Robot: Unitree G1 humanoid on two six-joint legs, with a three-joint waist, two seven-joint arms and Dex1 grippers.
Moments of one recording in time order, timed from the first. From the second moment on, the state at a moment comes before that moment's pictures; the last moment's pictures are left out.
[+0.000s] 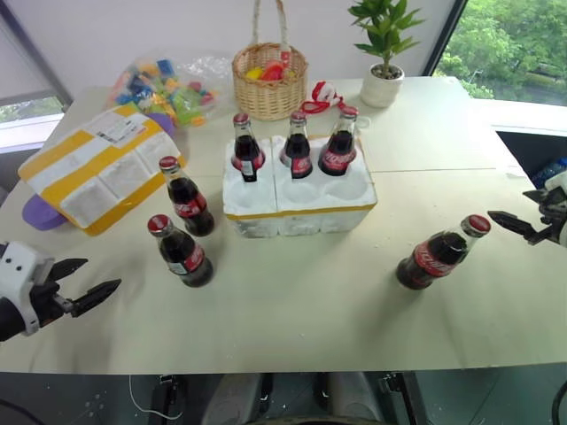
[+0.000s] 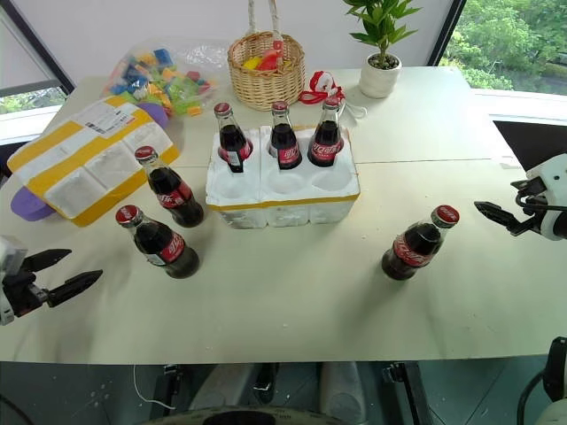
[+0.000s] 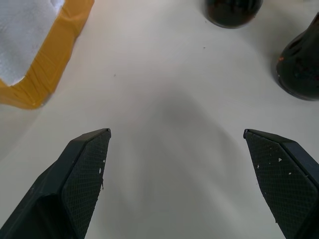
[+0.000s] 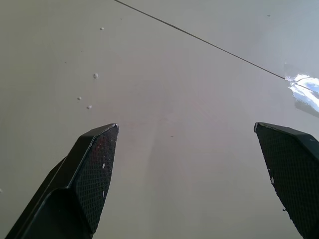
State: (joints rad) left arm 0.31 0.86 0.64 -0.15 -0.48 0.48 -0.97; right arm -0.51 -1.07 -0.25 0.85 0.19 0.06 1.01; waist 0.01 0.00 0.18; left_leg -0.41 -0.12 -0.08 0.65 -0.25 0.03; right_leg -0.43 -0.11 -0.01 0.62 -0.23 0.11
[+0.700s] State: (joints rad) left arm 0.34 1.00 0.63 -0.42 -0.66 0.64 -1.19; right arm -0.80 -1.23 -0.19 0.45 0.43 0.56 1.51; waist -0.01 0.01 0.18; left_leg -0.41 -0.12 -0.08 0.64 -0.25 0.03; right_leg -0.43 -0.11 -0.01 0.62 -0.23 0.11
